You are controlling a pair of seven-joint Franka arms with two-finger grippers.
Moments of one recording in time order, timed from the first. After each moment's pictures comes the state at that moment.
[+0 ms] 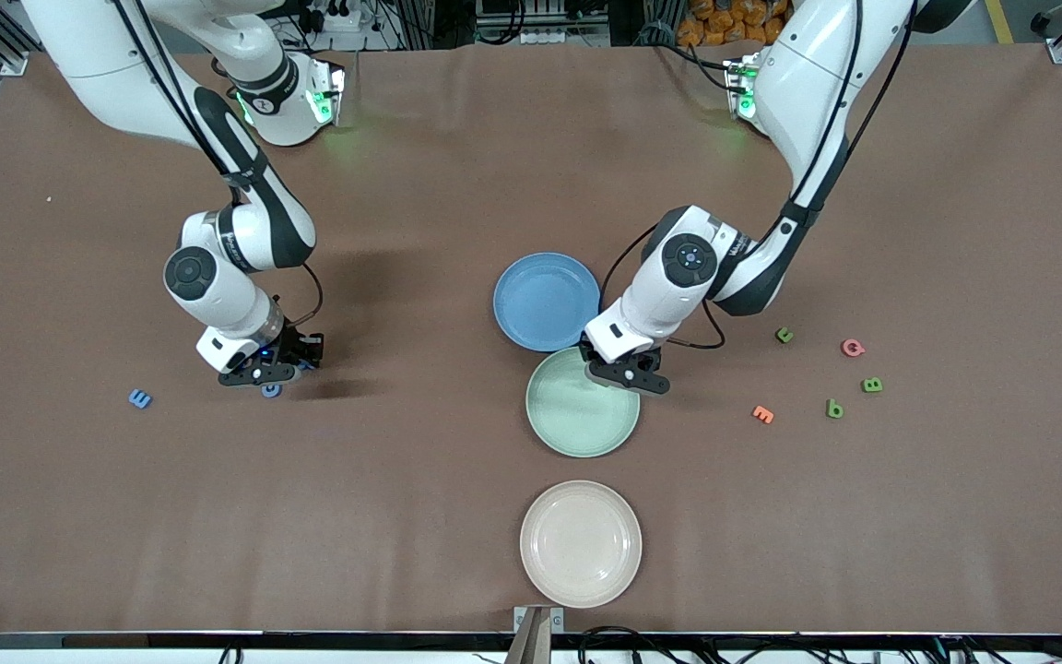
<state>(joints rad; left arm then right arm) -0.40 0.63 -0.22 -1.82 0.02 2.66 -0.35 0.11 0.44 0.06 -2.23 0.01 2.72 0.08</state>
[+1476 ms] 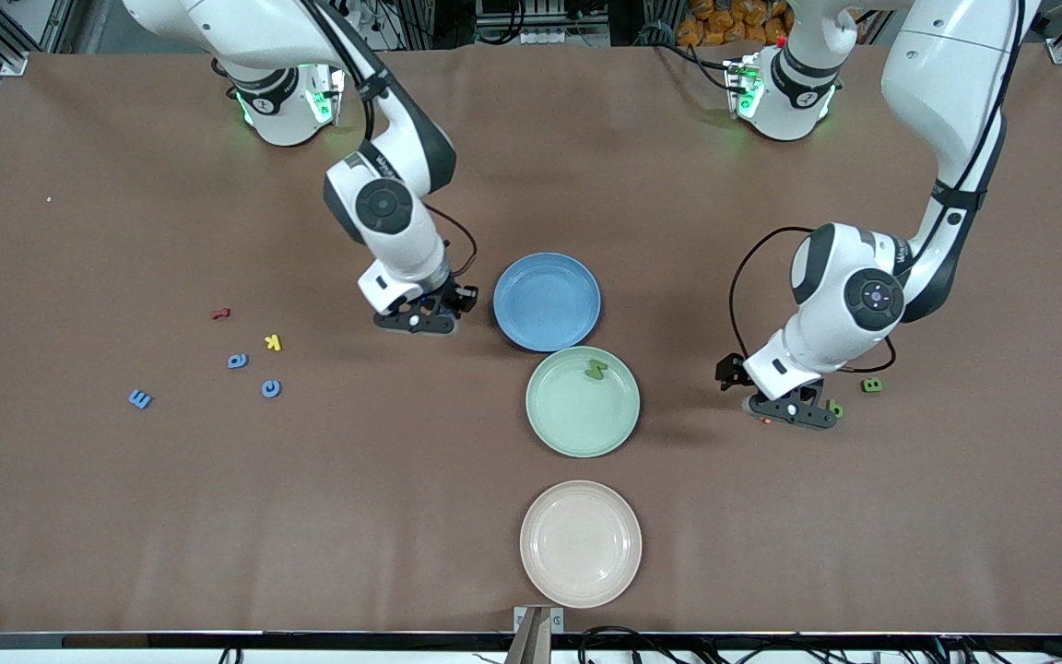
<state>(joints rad) -0.07 0.47 -0.19 -1.94 0.03 2.49 -0.02 0.57 0.40 0.09 -2.01 0.01 2.44 0.77</state>
